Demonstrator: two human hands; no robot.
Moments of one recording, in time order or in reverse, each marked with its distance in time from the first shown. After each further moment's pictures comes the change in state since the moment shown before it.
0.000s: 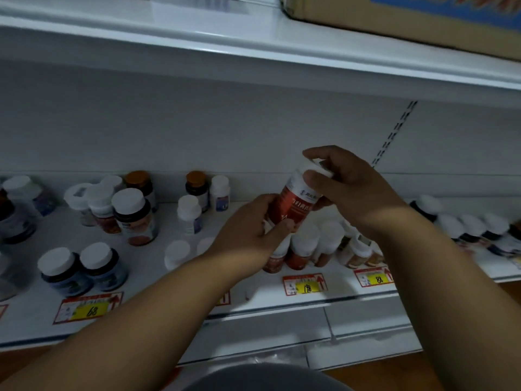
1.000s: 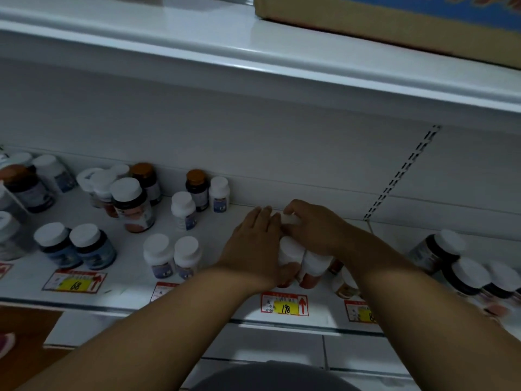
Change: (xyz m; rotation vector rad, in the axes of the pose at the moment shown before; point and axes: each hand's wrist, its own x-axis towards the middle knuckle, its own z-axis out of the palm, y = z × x) left_hand 0.029 -0.015 0.077 0.723 -0.046 -0.109; right_hand 0.063 0.124 0.011 -0.570 -0.372 -0.040
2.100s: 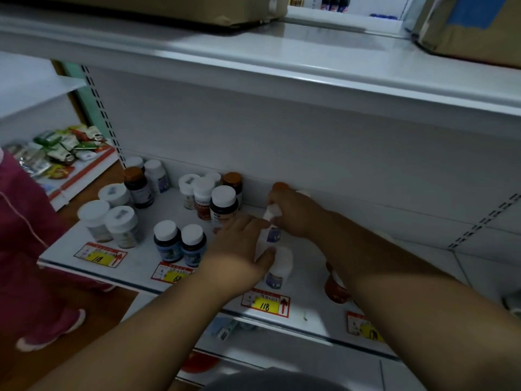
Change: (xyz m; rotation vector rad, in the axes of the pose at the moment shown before) left_hand -0.094 -0.135 -0.076 -0.156 0.245 -0.161; right_hand 0.101 -0.165 0.070 -0.182 -0.056 -0.324
